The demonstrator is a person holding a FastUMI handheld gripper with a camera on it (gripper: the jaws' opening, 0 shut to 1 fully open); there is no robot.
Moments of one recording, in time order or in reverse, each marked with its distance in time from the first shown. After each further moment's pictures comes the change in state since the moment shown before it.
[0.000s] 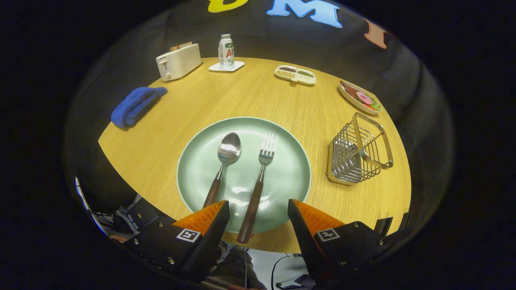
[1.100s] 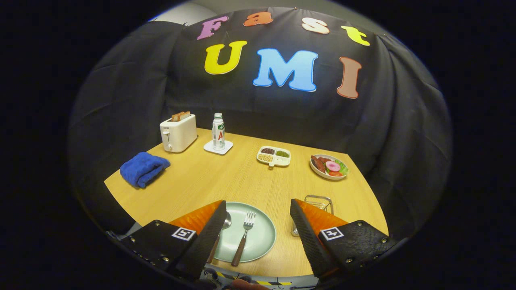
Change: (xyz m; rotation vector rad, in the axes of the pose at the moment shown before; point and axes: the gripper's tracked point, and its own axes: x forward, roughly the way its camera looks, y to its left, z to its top) arm -0.112 -0.020 0.096 0.022 -0.519 -0.073
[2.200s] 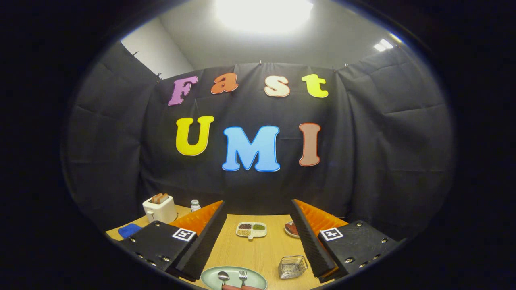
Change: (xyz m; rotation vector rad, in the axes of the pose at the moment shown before) arm -0.082 -0.041 0.171 0.123 -0.500 -0.203
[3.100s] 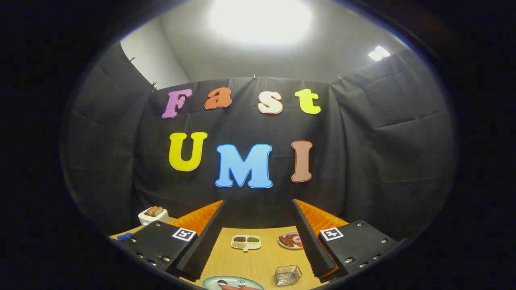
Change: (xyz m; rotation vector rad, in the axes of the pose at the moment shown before) arm -0.005 -0.012 0.063 0.004 -0.139 -0.086
